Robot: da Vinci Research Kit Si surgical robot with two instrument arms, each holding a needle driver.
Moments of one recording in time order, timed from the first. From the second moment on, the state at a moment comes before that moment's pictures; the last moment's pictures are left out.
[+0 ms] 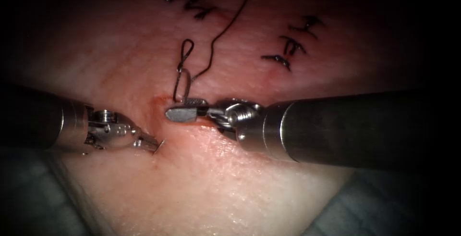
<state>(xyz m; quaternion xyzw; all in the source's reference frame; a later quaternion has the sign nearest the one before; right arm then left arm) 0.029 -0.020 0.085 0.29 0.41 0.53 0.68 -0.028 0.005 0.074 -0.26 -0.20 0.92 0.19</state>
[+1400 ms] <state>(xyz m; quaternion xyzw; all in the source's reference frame) 0.024 -0.013 0.091 0.08 0.53 0.43 0.73 -0.028 0.005 0.074 -0.26 -0.20 0.92 0.19</state>
